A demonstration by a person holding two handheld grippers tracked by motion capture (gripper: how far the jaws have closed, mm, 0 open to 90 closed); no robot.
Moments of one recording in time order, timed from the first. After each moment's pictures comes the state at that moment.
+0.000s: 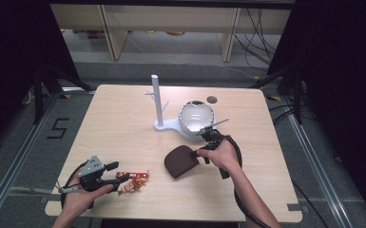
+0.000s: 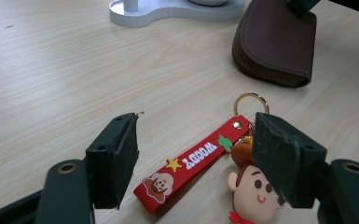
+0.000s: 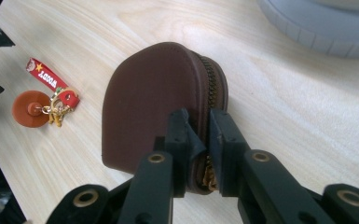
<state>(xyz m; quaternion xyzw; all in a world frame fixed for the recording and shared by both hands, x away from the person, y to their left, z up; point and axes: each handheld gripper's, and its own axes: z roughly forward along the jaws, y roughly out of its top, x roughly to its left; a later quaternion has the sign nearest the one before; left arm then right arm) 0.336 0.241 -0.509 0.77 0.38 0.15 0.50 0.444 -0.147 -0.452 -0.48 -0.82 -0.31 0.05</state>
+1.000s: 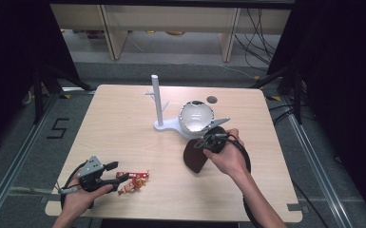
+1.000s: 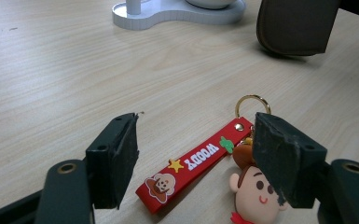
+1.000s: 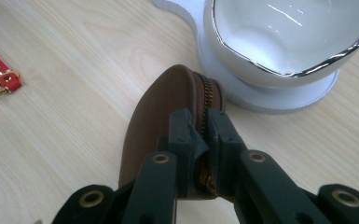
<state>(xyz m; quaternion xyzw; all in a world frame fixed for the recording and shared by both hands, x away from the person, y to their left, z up) 0.335 0.243 -0.509 0.76 0.38 0.16 0.50 0.412 -0.151 -0.404 -0.40 -0.86 -0.27 -0.15</state>
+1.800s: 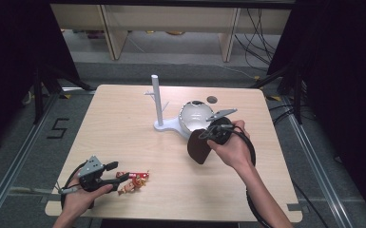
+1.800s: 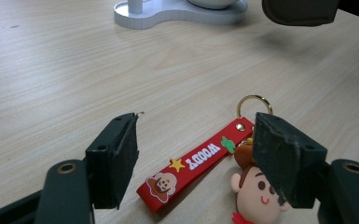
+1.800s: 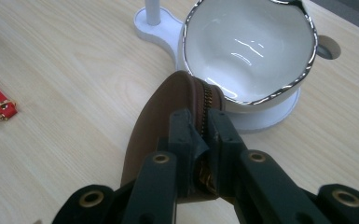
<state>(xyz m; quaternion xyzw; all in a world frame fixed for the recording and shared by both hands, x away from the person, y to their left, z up) 0.336 0.242 -0.511 0.76 0.38 0.15 0.51 0.419 -0.160 -0.375 -0.40 -0.85 -0.29 -0.17</state>
